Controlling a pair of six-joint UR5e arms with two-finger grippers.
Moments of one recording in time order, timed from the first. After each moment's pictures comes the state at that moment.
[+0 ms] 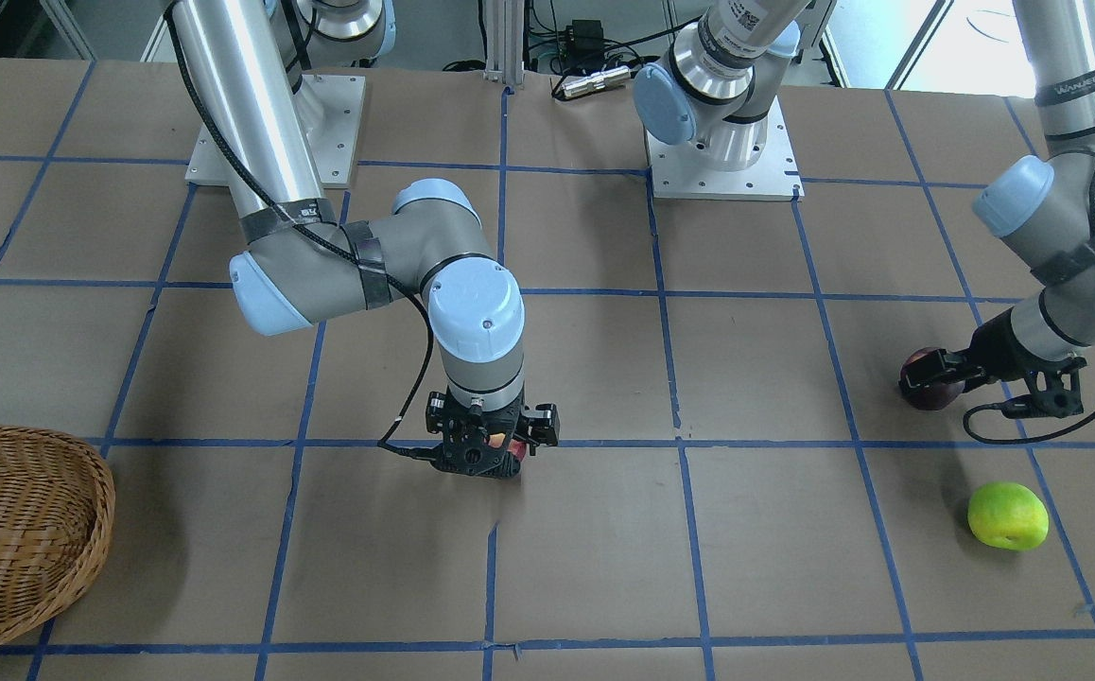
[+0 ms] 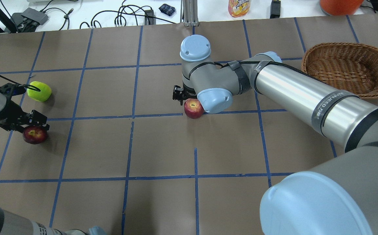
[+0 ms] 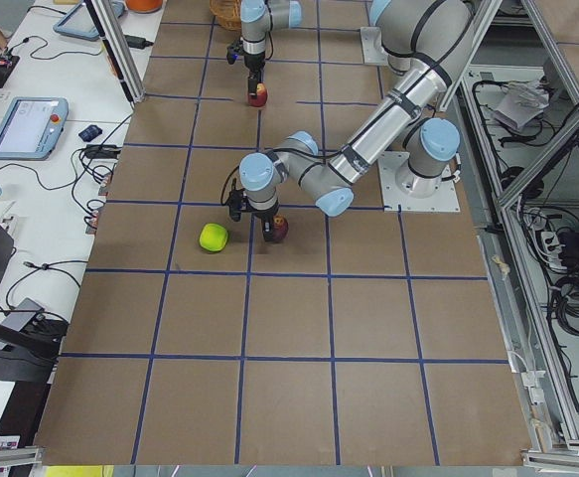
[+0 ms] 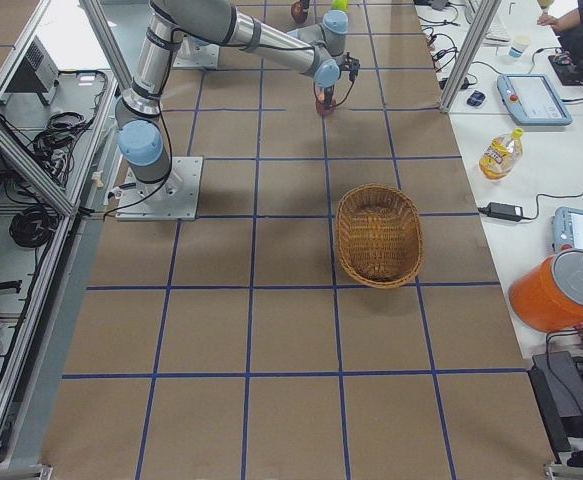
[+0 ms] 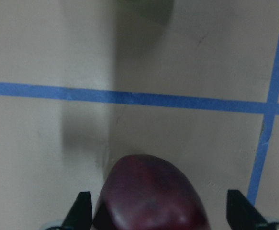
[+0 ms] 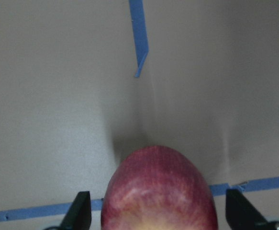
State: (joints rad) left arm -0.90 -1.93 -1.92 -0.99 1.54 0.58; right arm 1.94 -0.99 1.58 -2.20 -1.54 0.51
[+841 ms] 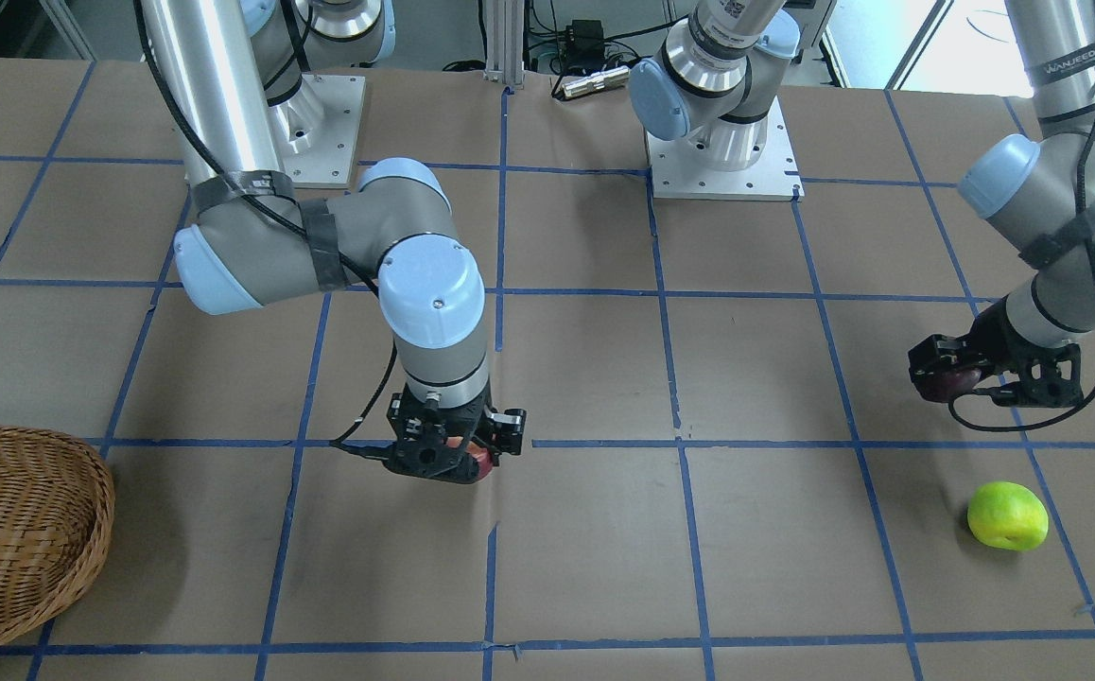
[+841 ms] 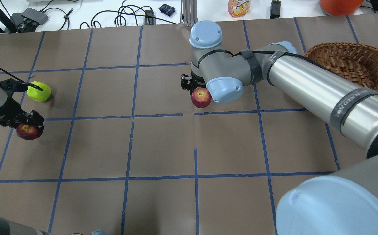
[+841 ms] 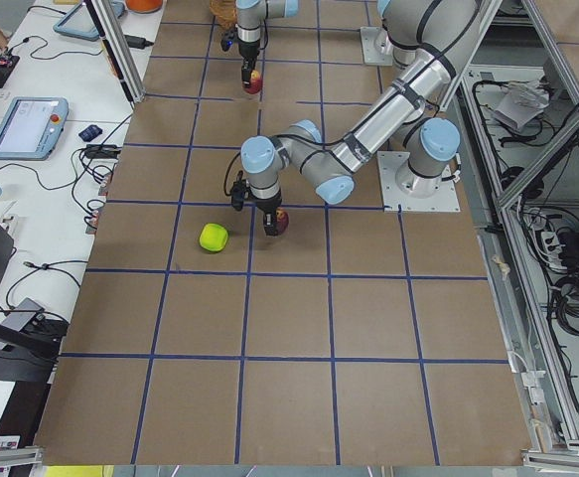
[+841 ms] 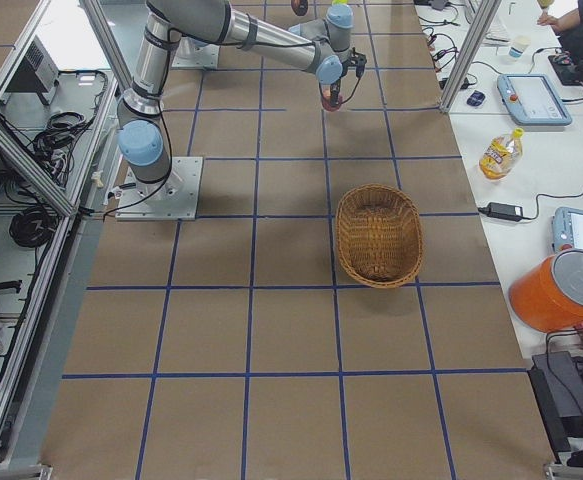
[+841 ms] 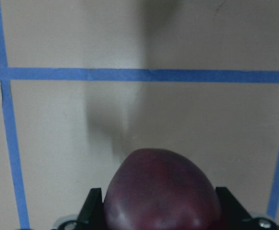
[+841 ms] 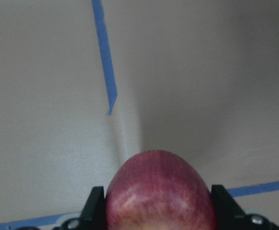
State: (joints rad) left arm -1.01 -1.84 -1.90 -1.04 1.64 0.59; right arm 1.85 -1.09 1.57 -2.15 -1.56 0.47
